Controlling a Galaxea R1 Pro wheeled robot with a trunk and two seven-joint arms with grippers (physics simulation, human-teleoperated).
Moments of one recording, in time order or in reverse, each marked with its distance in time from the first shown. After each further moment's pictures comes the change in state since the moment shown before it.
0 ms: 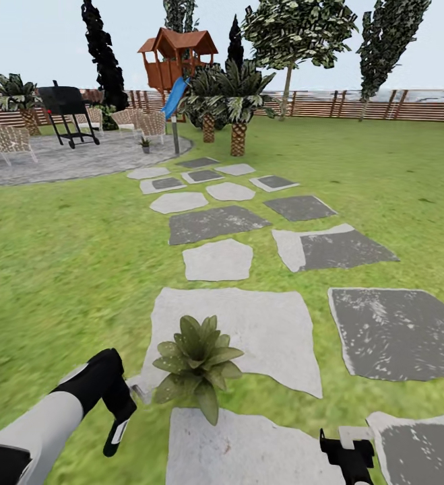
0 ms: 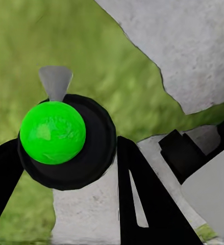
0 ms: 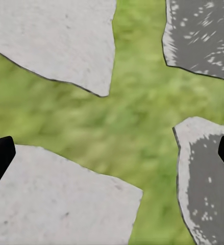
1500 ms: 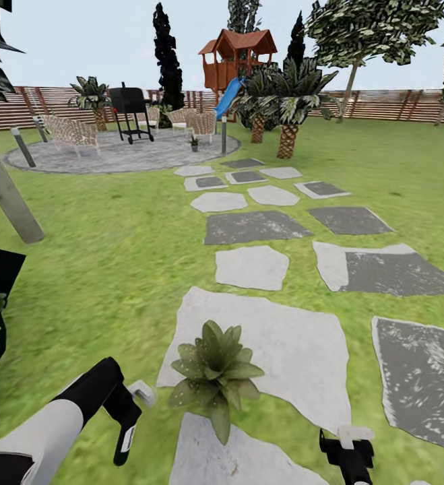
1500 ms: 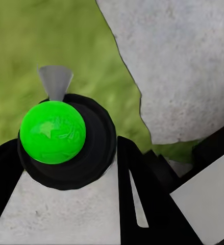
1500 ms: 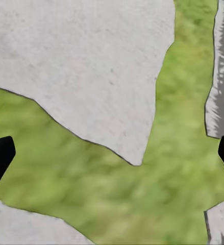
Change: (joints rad) left arm 0.025 -0.017 0.083 0.042 0.104 -0.008 0.085; right arm 0.000 0.002 0.000 0.000 0.000 0.000 0.000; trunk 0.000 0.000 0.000
